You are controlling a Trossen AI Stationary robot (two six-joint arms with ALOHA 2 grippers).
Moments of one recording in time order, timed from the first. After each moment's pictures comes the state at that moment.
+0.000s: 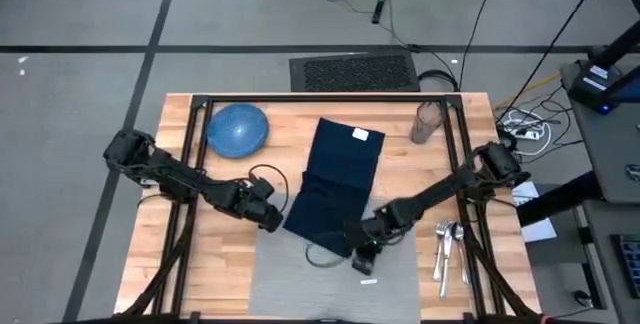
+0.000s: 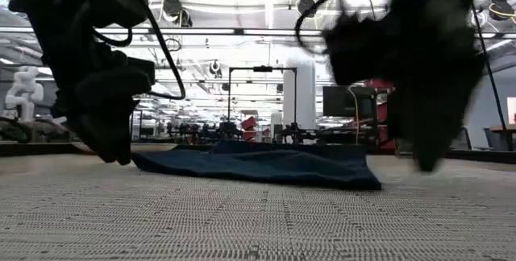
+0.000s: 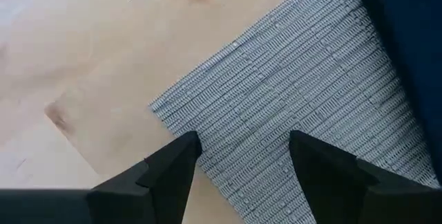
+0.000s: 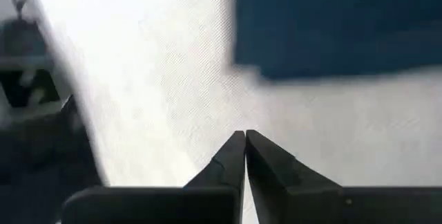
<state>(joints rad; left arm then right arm) -0.31 1.53 0.67 -0.49 -0.29 -1.14 0.43 1.78 1.02 -0.31 -0.24 0.95</state>
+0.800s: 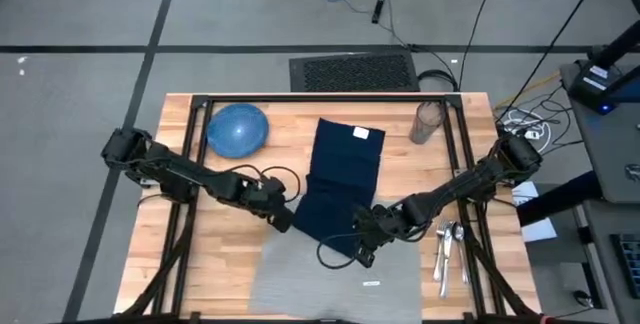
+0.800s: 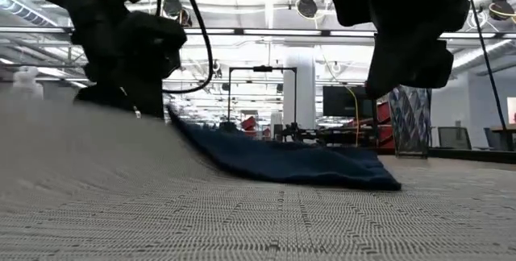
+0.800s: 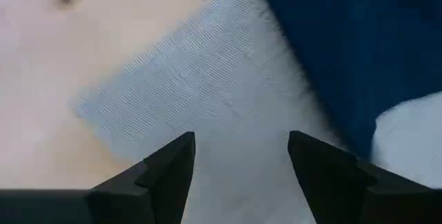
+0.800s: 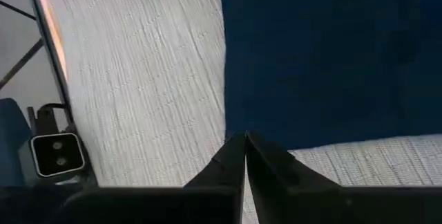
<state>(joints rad) -0.23 1.45 0.74 -0.40 -0.08 -1.14 0.45 1.65 1.02 -0.35 0.08 1.00</state>
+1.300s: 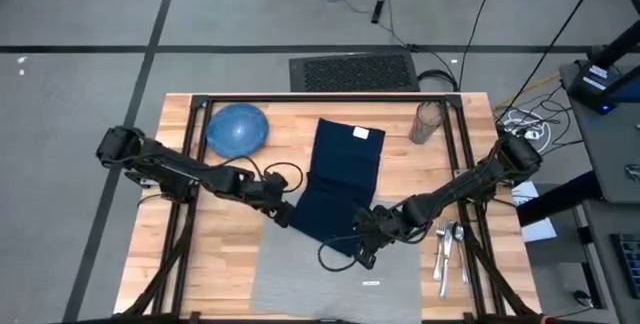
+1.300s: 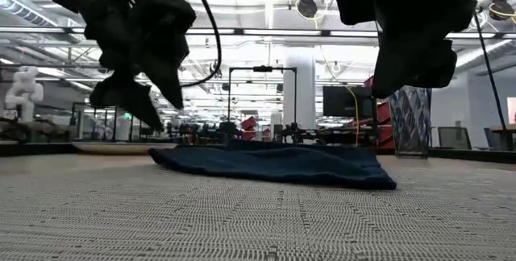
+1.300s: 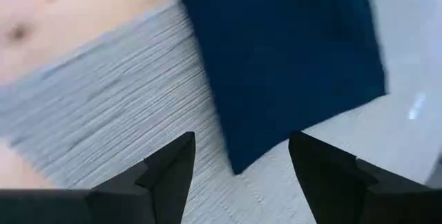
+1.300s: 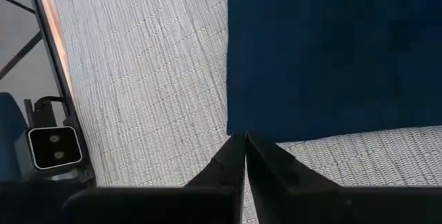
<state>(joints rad) -0.18 1.42 0.71 -0.26 -0.01 -1.12 0.45 1.65 1.02 -0.36 0.09 0.99</state>
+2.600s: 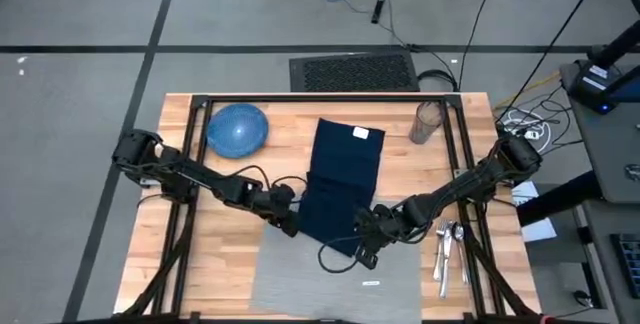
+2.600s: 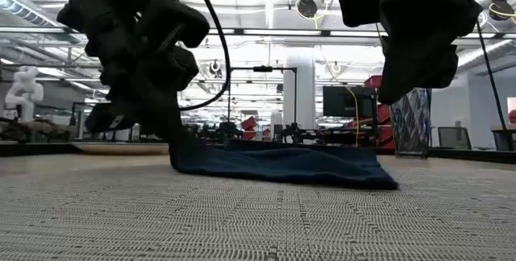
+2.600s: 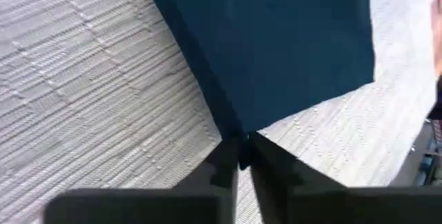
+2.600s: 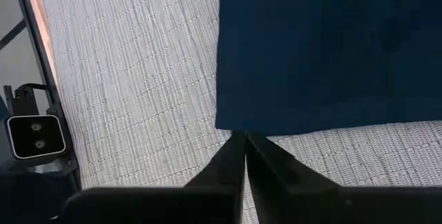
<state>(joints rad) -0.24 1.56 0.71 -0.01 0.07 -1.22 0.45 1.65 1.02 -0.39 0.09 0.96</state>
